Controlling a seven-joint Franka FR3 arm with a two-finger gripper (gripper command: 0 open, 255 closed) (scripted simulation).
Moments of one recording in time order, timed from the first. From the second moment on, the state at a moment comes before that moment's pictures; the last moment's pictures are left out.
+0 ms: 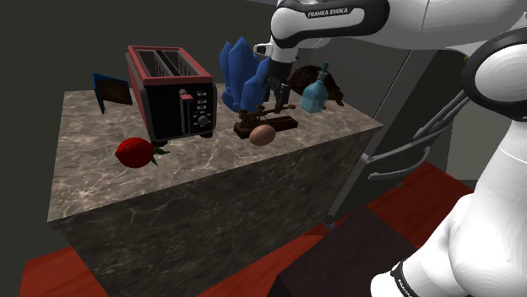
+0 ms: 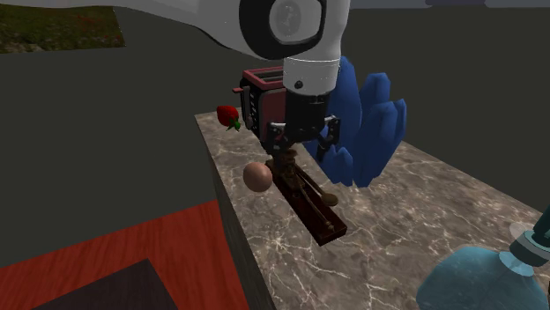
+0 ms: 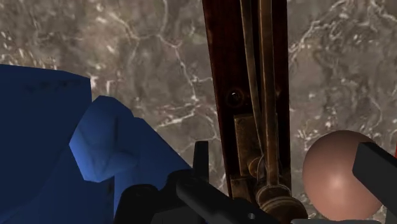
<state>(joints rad) 0.20 0.23 -0.15 -1.62 0.06 1.84 -1.29</state>
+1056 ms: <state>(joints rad) 0.21 0.23 -0.15 -1.69 0.06 1.91 -1.30</state>
